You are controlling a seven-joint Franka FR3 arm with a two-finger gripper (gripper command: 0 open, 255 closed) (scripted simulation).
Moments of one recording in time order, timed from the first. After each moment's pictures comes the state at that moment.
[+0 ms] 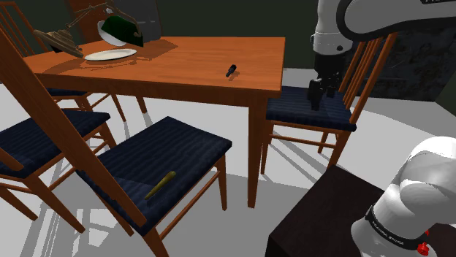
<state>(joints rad) 0.00 -0.78 0.03 -2.43 -0.12 1.59 0.05</state>
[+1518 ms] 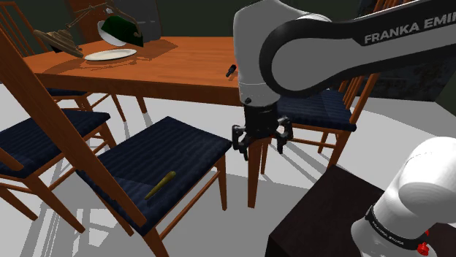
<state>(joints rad) -0.02 -0.48 0.56 -2.30 0.26 1.75 0.99</state>
